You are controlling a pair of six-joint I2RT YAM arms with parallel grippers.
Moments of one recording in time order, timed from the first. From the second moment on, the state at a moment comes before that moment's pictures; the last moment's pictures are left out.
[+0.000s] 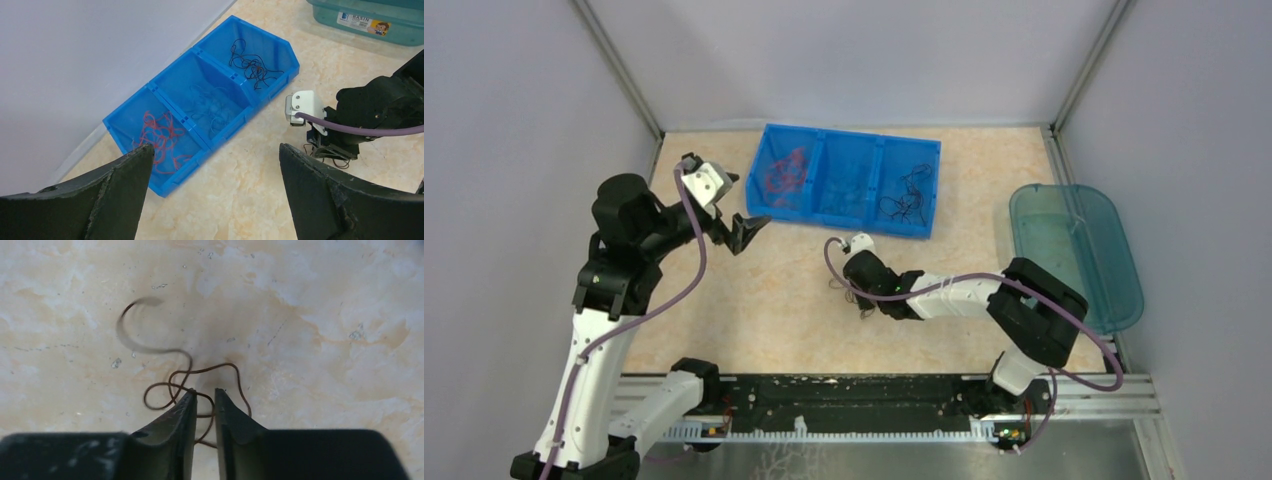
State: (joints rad) left arm -0.24 0.86 1.22 -0.52 0.58 0.37; right arm 1.00 1.61 0.78 -0.03 0.31 0.39
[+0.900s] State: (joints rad) left arm -0.24 0.93 1.19 -0.58 0.55 0.38; right arm 0.54 1.44 1.19 -0.12 0.25 0.26
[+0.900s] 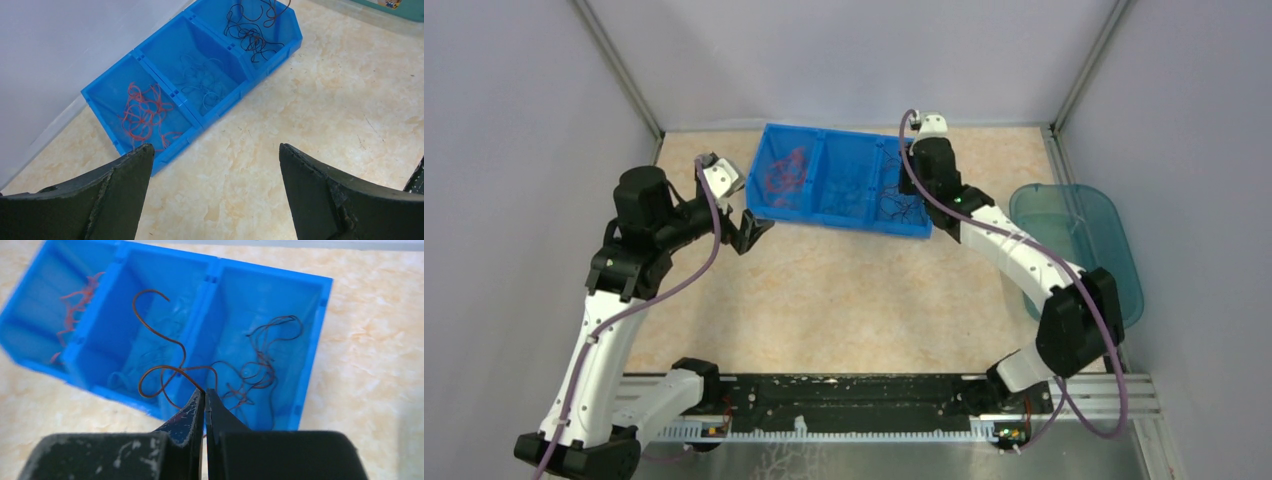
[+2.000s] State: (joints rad) left arm -0.17 0.96 0.95 -0.30 0.41 0.23; right arm 0.44 1.38 1.07 -0.10 0.39 0.20
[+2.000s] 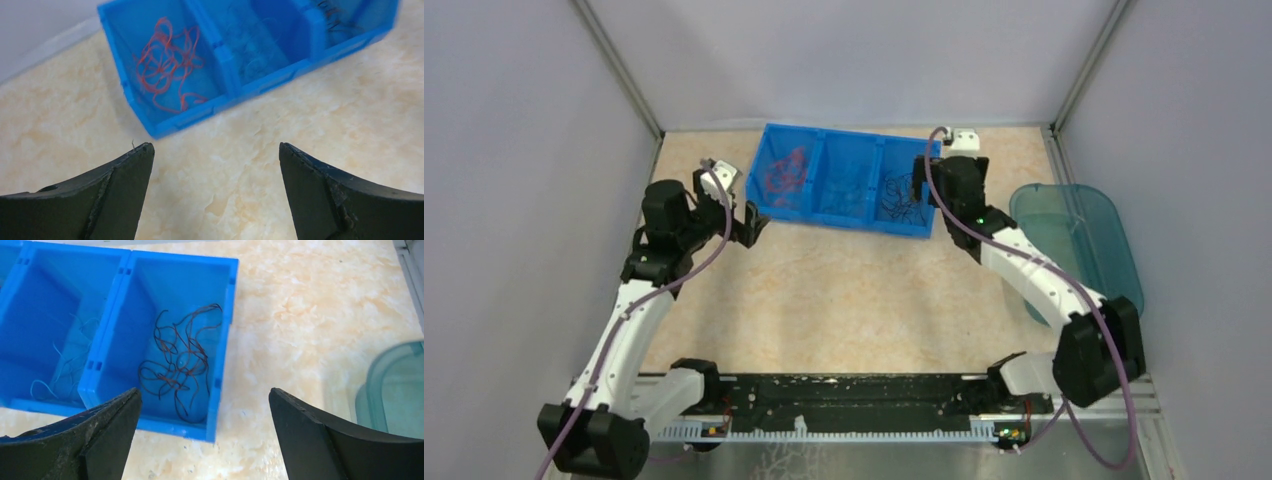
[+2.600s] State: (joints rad) left arm -0.04 1.36 0.42 0.55 0.27 0.08; right arm 0.30 0.94 0.09 0.64 0.82 0.24
